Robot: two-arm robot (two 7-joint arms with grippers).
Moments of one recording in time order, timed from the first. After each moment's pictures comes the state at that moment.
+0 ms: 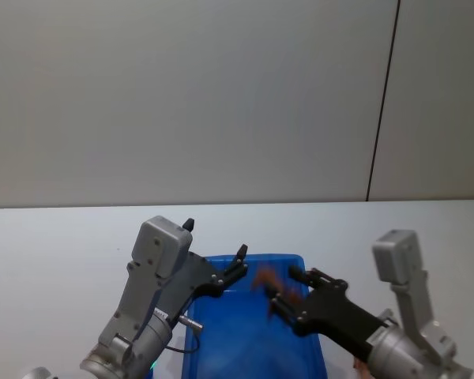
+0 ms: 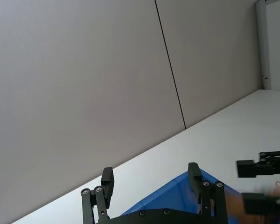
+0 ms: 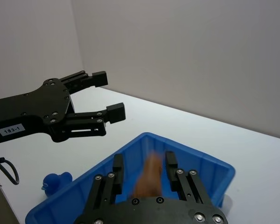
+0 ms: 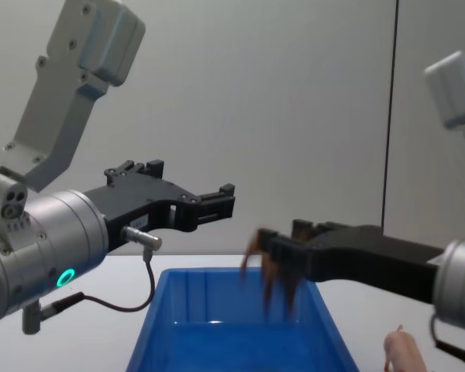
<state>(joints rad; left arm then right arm) -0.24 0.38 0.45 -1.63 -0.20 0.01 -0.01 0.17 0.17 -0.30 -1.52 0.24 0.08 0.48</state>
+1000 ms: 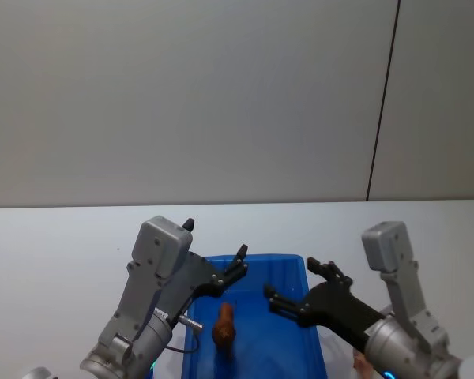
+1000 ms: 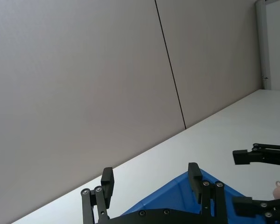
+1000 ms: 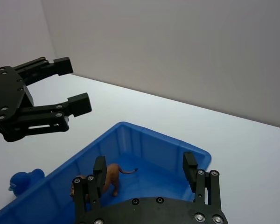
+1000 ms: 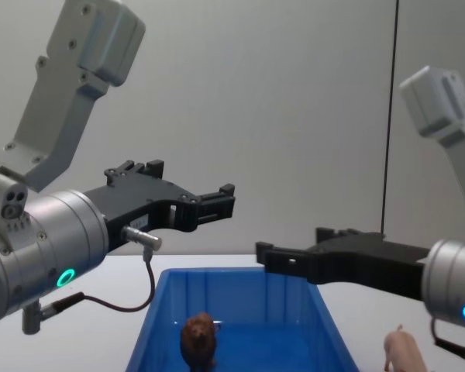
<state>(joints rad) -0.24 0.38 0.45 -1.63 -0.20 0.01 -0.01 0.21 0.15 -0.31 -1.50 0.20 0.16 0.38</state>
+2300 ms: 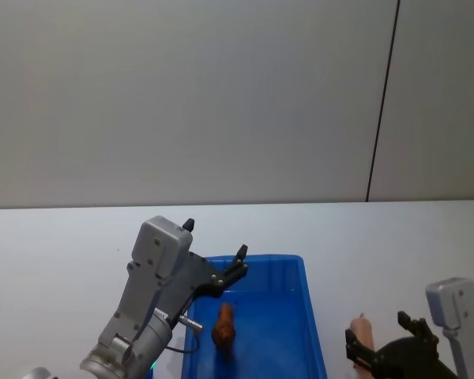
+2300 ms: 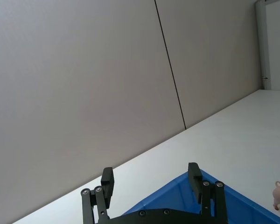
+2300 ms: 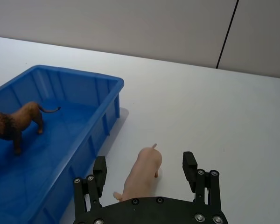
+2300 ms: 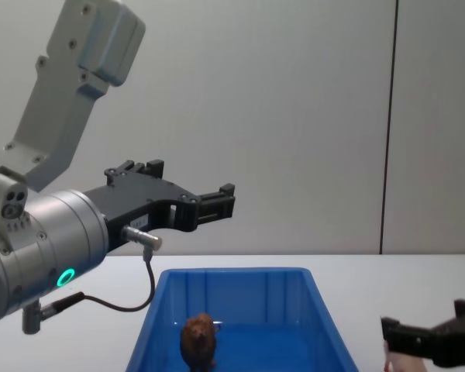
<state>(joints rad) -0.24 0.38 0.45 -1.63 -0.20 0.01 -0.01 -0.04 0.27 -0.28 -1.73 0.20 0.28 0.04</state>
